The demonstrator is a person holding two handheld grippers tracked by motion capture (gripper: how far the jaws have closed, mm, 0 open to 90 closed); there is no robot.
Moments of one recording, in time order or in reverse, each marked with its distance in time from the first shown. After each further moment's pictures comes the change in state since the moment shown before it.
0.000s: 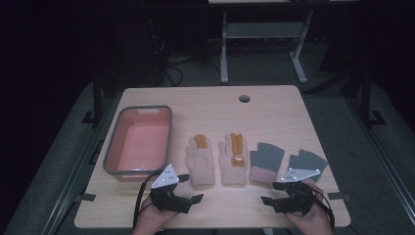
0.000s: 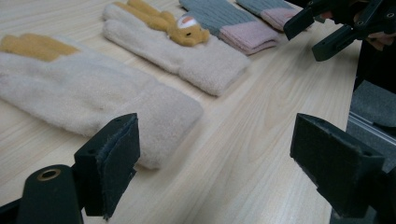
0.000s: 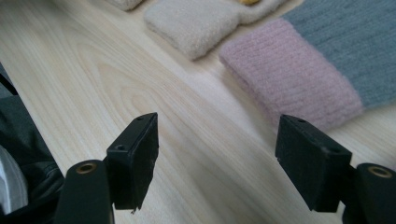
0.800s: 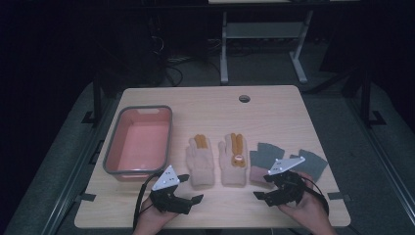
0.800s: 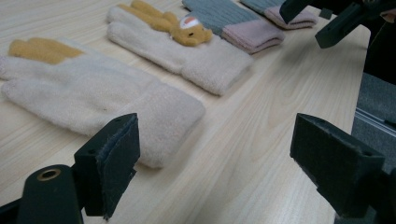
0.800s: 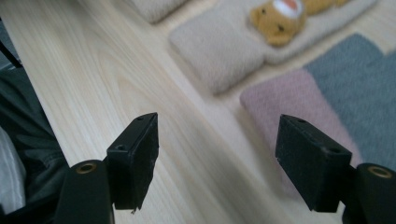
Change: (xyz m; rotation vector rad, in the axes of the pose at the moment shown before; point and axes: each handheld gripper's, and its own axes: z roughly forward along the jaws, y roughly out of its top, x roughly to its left) left arm -0.002 -0.001 0.001 -0.003 0.023 0.015; right arm 0.012 0.044 0.002 0.086 0.025 -0.140
